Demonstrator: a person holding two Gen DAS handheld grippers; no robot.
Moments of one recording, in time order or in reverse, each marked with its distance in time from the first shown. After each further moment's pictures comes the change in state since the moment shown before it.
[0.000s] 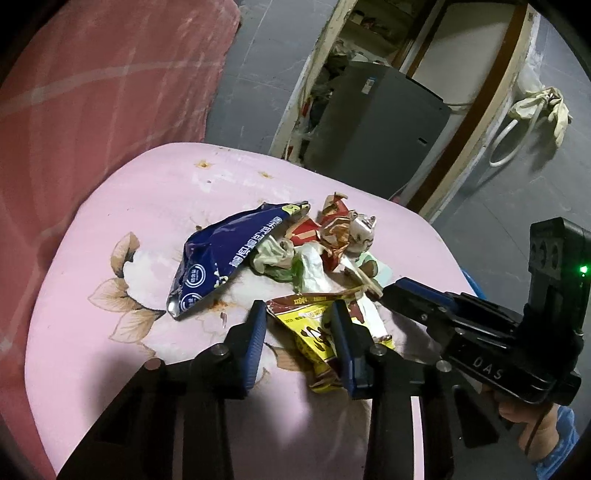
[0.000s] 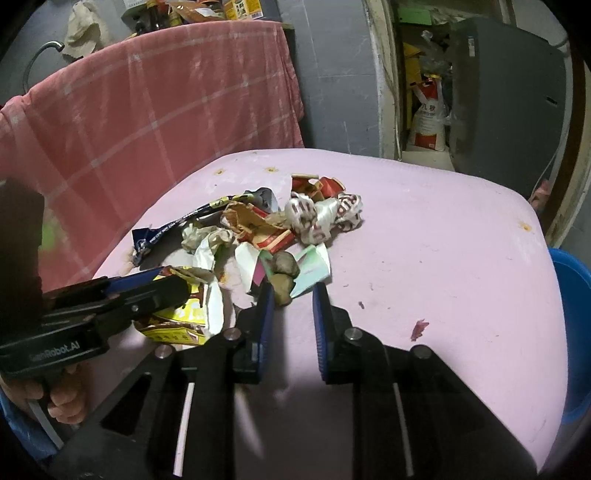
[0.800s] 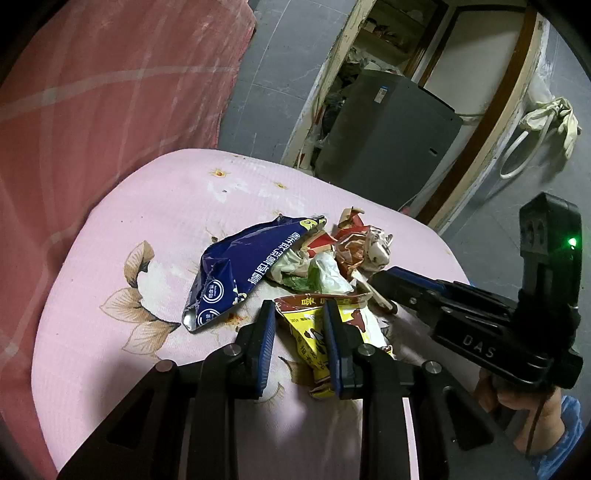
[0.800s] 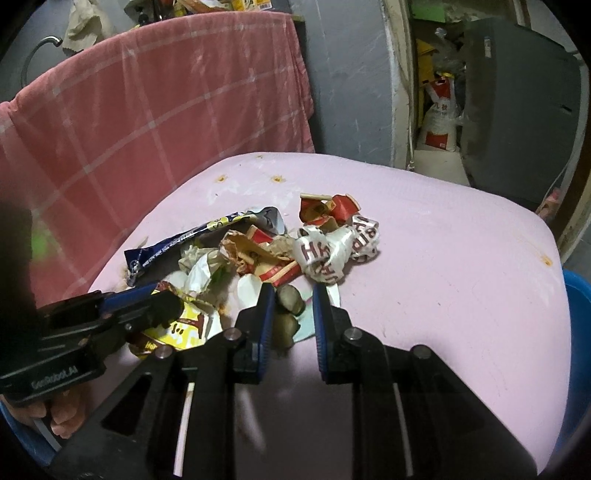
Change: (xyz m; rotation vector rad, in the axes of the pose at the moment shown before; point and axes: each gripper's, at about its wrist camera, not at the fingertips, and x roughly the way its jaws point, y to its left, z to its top) left arm -0.001 0.002 0.005 -0.029 -0.030 0.042; right arm 0.027 0.003 0.030 -0.035 0.050 0.029
